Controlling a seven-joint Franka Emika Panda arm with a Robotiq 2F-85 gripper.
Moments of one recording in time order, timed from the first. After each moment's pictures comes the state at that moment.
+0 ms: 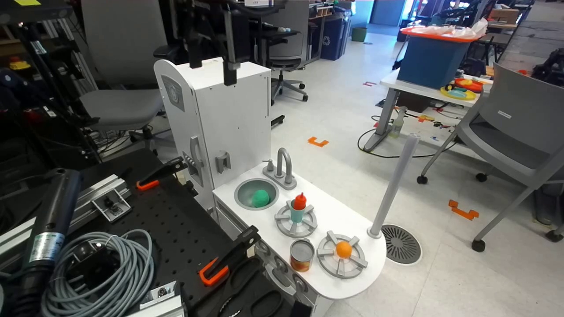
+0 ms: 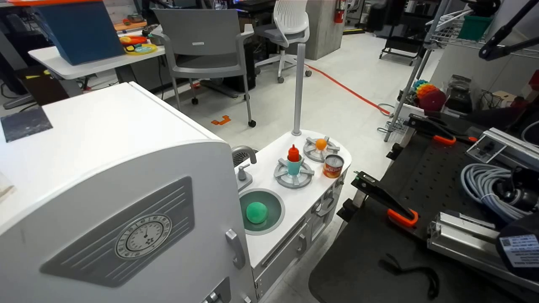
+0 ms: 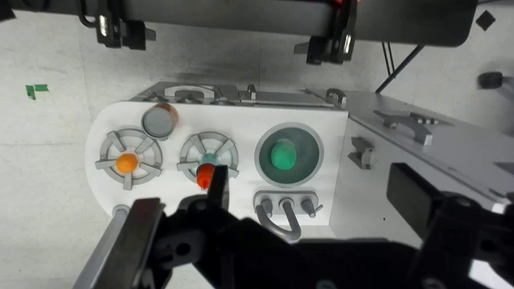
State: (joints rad) arm 0.10 -0.23 0.00 -2.56 0.10 2.31 -0.11
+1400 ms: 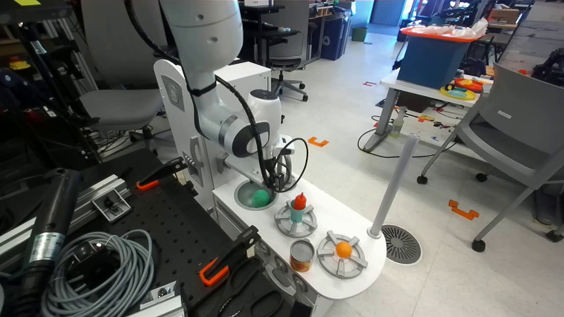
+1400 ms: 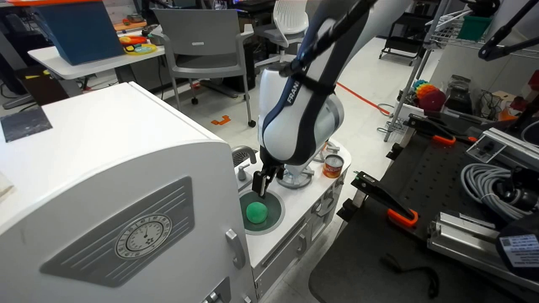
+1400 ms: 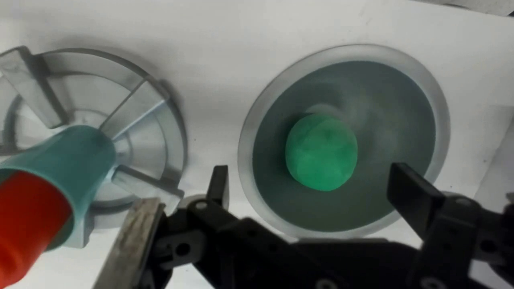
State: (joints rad) arm 0.14 1.18 0.06 -1.71 0.02 2.94 -0.07
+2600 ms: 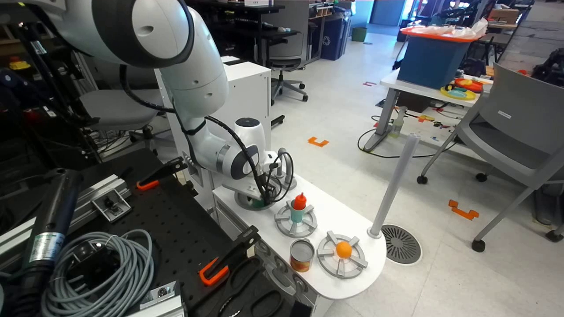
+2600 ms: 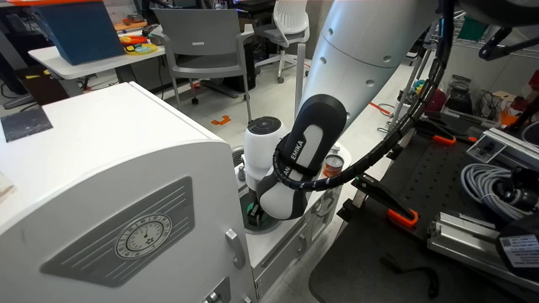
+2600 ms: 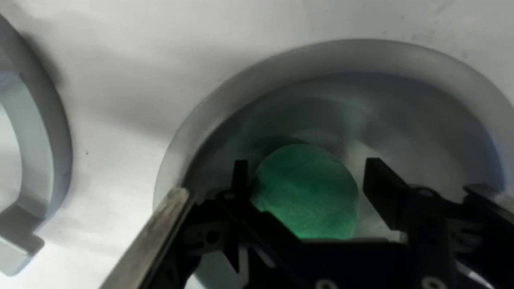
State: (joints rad) arm 0.29 1.49 -0.02 -1.38 -0.06 2.94 -0.07
